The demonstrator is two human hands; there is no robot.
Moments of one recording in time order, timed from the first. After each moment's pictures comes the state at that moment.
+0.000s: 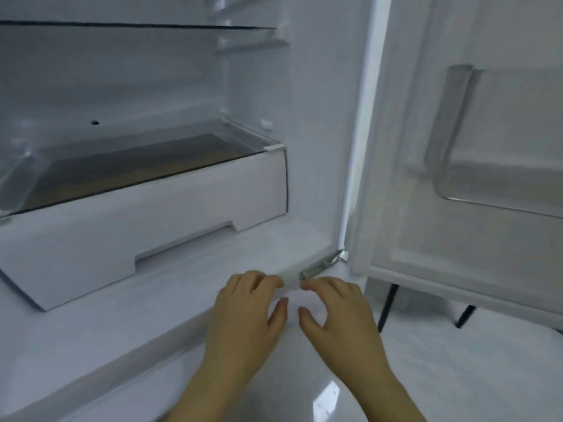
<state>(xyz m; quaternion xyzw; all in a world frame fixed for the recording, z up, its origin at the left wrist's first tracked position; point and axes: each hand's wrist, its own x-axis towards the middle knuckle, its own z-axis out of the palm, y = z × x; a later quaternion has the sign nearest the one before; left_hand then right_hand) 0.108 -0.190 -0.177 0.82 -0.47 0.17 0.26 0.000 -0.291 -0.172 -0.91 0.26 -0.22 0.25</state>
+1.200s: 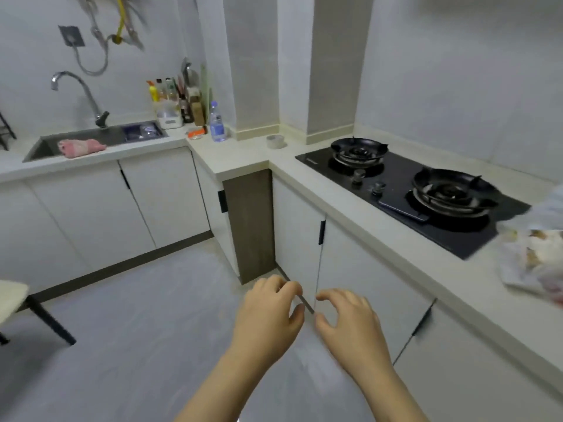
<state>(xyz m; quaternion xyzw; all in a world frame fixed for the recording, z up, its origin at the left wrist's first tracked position) -0.616 -0.272 -0.219 0.26 -0.93 -0.13 0.21 -0.708 -0.168 -0.215 -0.40 0.87 -0.27 0.10</state>
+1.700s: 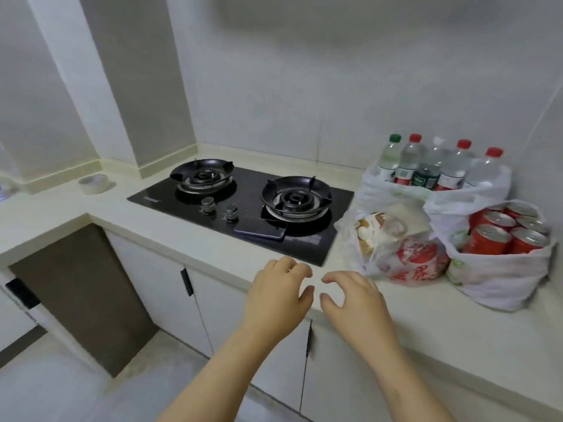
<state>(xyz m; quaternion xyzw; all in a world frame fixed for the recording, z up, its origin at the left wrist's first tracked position) -0.876 -0.213 -0.202 -0.05 -0.96 -0.18 0.21 -0.892 -0.074 -0.197 -0.15 0.94 -0.29 -0.03</state>
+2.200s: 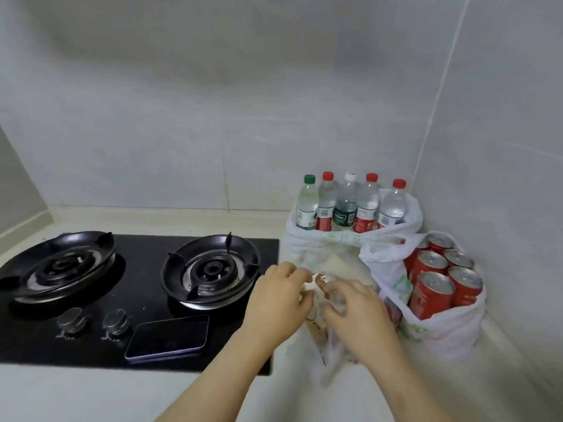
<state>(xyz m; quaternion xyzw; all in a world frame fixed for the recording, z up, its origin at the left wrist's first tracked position) -1.103 -0.177 -0.169 -0.25 -0.93 -0.21 0.17 -1.056 -0.038 -0.167 0.04 0.95 -0.27 -0.13</state>
